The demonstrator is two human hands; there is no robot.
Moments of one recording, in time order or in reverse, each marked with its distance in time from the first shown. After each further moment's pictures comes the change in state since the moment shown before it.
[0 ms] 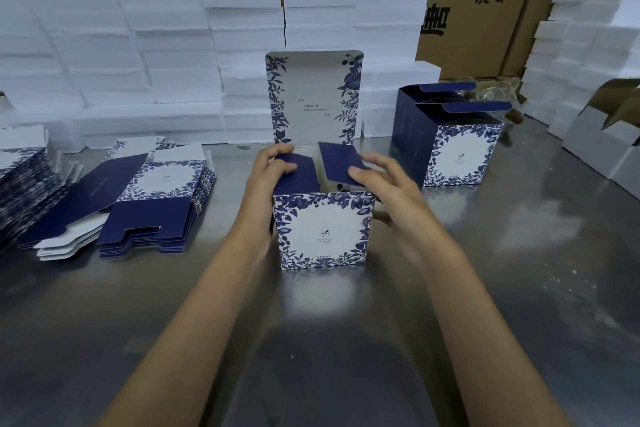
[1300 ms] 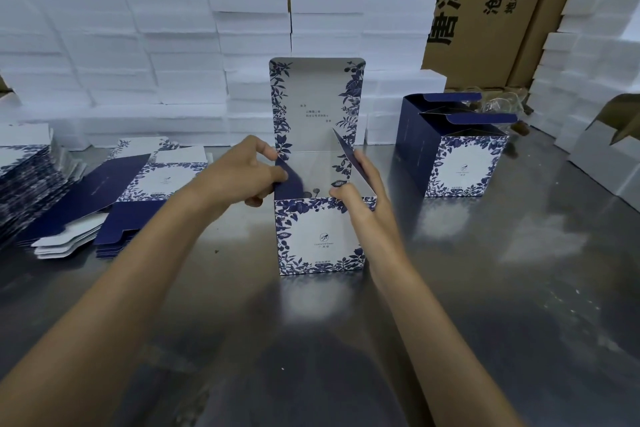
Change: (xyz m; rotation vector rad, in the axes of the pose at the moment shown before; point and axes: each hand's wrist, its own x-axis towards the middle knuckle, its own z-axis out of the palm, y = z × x) left_hand 0.023 0.059 -0.020 0.824 -0.107 -0.075; right_hand 0.003 0.026 0.028 0.013 0.085 -0.143
